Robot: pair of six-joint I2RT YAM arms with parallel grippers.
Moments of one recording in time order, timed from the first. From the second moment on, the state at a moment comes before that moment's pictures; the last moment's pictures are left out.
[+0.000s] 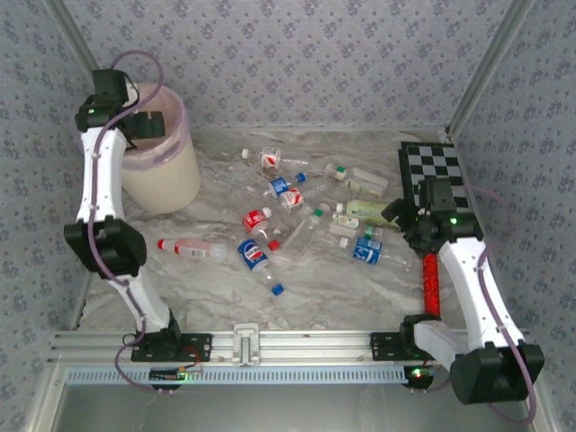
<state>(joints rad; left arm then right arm) 0.10 1.82 2.09 -1.02 -0.15 0.02 0.07 1.00 0.97 -0.99 -0.07 0.92</state>
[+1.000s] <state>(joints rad) -0.63 1.22 1.22 -0.68 0.09 -0.07 0.08 1.15 0.60 -0.61 0.09 1.42</state>
